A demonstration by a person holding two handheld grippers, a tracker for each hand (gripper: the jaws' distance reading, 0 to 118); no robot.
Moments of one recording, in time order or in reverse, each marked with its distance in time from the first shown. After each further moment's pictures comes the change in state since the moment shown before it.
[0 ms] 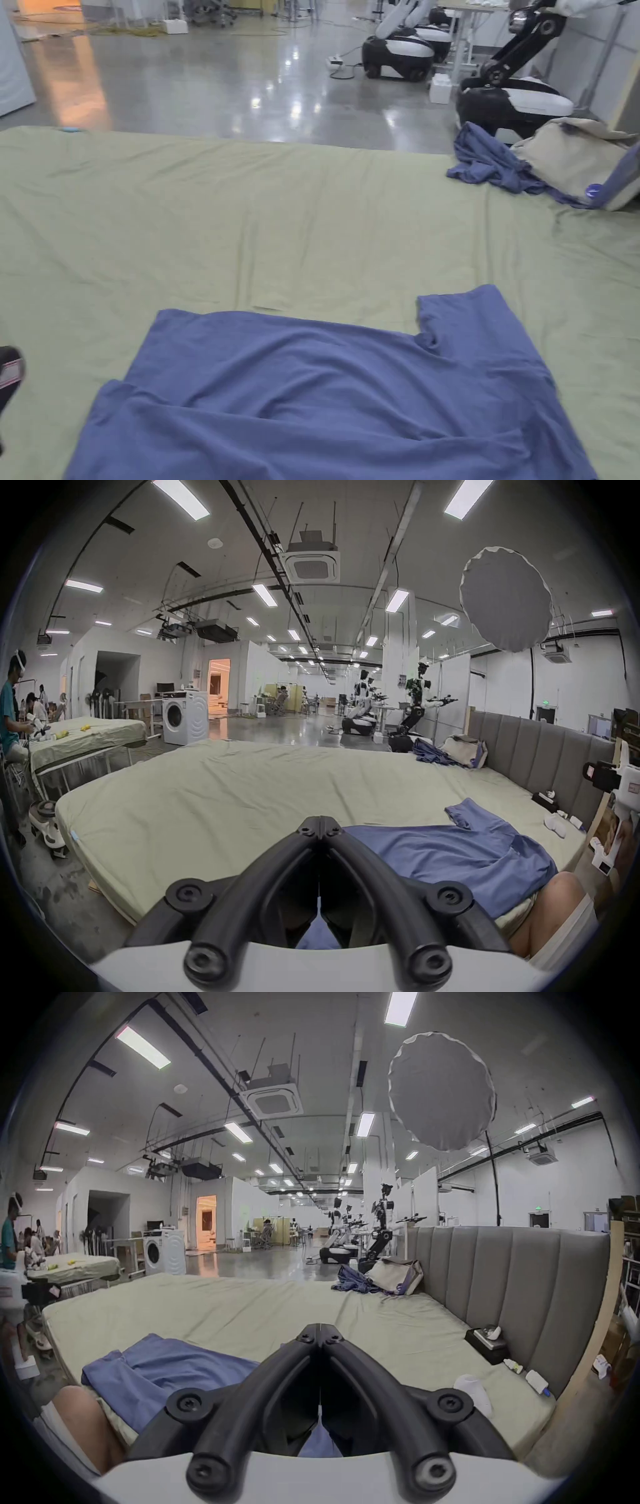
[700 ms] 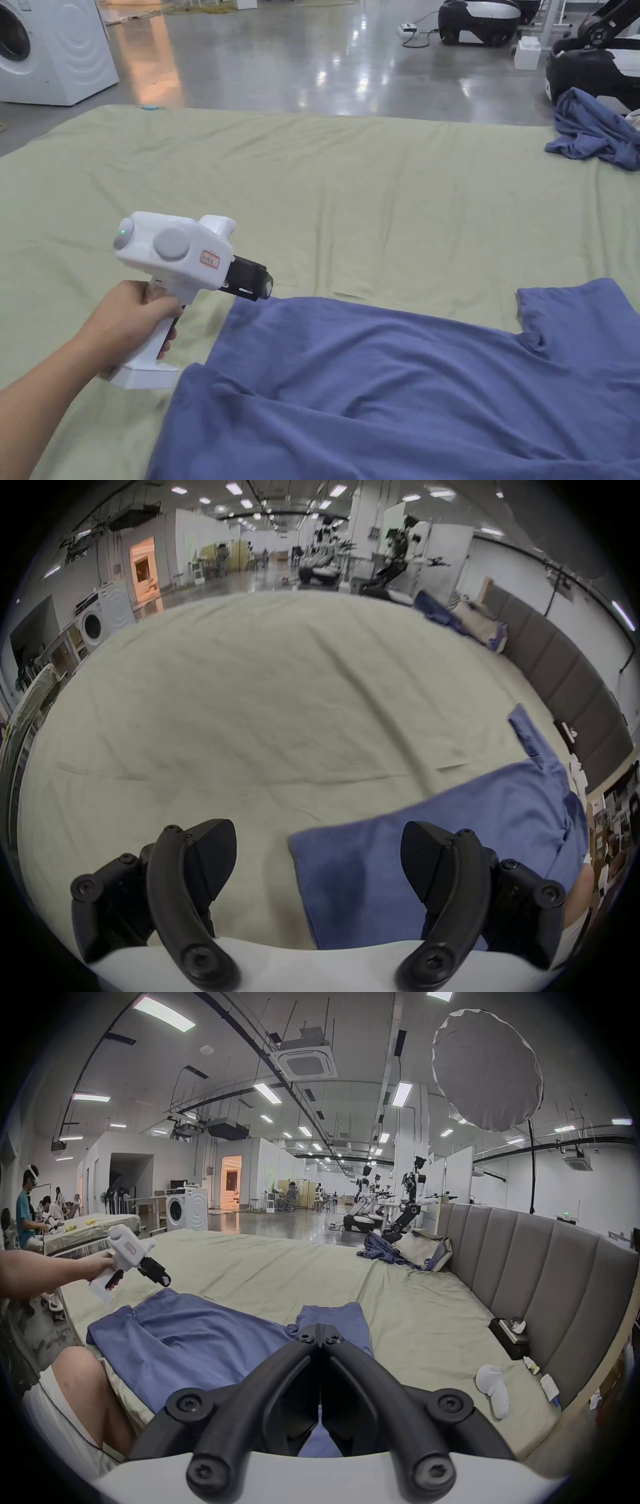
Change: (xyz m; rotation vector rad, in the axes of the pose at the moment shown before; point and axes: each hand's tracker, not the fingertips) left arm -0.066 -0.032 -0.382 -0.773 -0.196 -0.083; right arm -0.012 -0.010 -0.024 -0.167 0.103 0.094
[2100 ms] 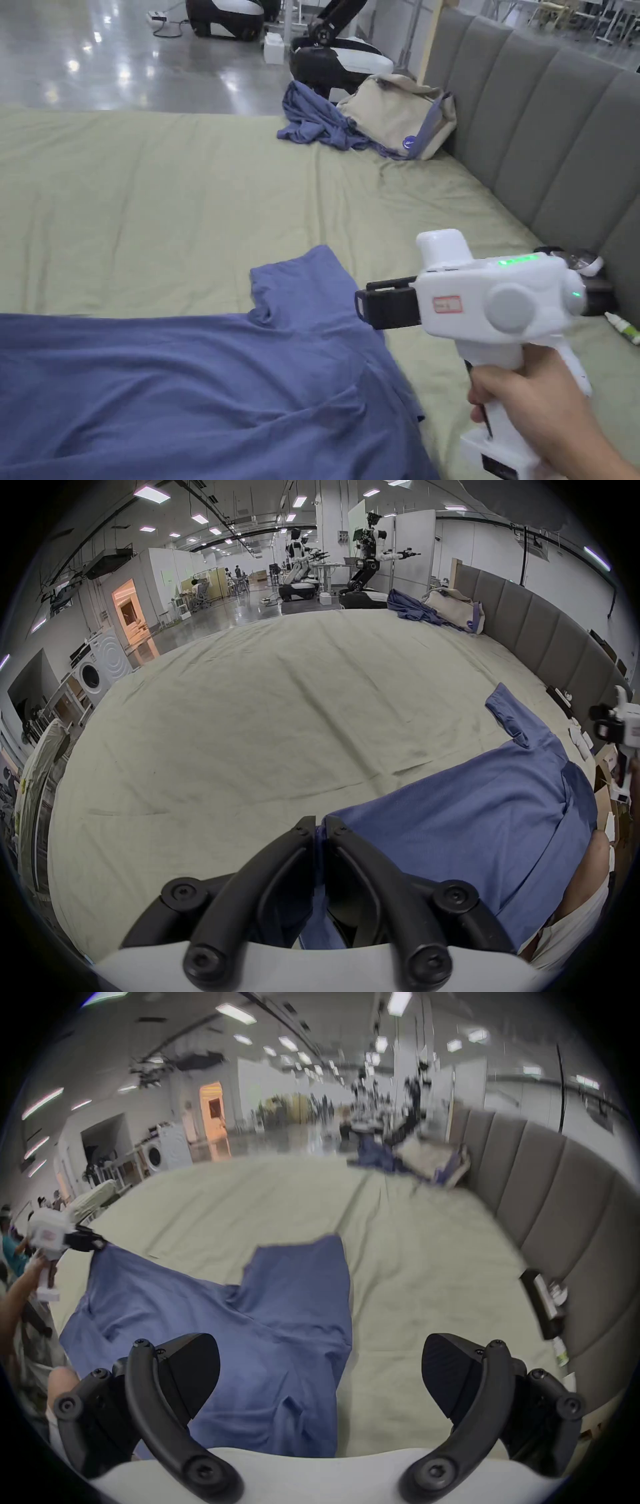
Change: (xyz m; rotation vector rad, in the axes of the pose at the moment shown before) left arm 0.066 -0.004 0.071 0.093 0.044 -0.179; right arm 0.099 0.009 -0.210 -0.558 0.031 -0.136
